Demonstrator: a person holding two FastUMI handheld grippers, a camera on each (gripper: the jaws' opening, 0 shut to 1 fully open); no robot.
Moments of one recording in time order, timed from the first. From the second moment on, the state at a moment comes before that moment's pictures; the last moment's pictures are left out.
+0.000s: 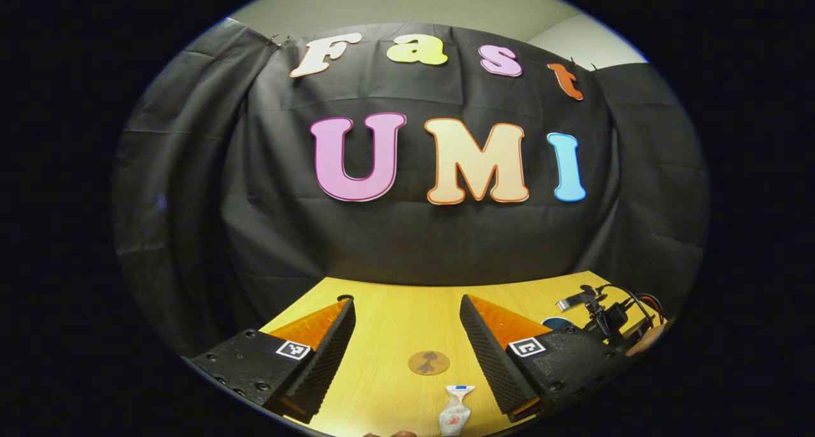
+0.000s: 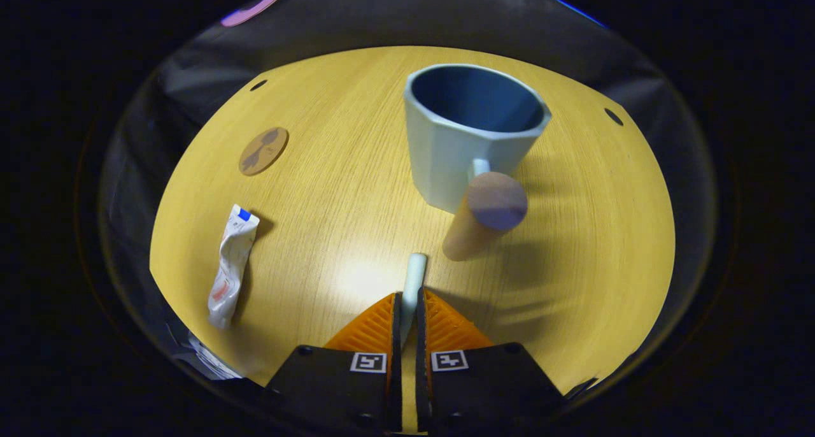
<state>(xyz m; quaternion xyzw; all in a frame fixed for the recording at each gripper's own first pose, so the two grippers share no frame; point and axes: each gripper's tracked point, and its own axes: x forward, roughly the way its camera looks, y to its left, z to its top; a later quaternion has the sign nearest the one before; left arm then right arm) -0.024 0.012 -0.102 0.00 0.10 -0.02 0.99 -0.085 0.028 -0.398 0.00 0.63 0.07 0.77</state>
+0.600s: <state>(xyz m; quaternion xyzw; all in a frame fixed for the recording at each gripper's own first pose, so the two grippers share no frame) -0.037 -0.039 -0.242 -0.01 0.29 -0.09 0.95 -0.086 0.029 -0.397 -0.02 0.60 0.08 0.80</state>
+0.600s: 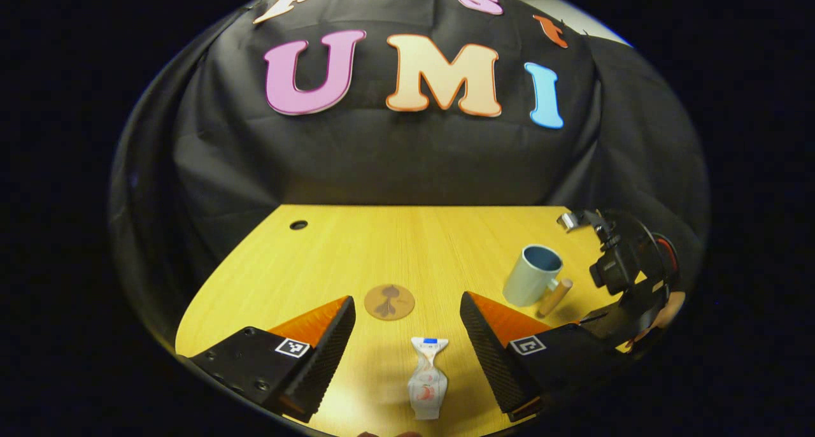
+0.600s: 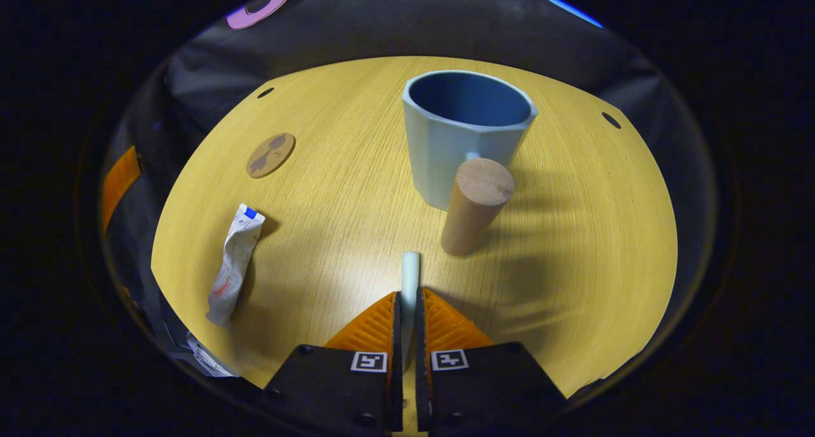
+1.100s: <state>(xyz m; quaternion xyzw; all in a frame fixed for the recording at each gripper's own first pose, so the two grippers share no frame) -0.056 -0.051 -0.325 0.01 0.42 -0.11 0.90 -0.085 0.029 -0.396 -0.02 0.59 0.08 0.80</state>
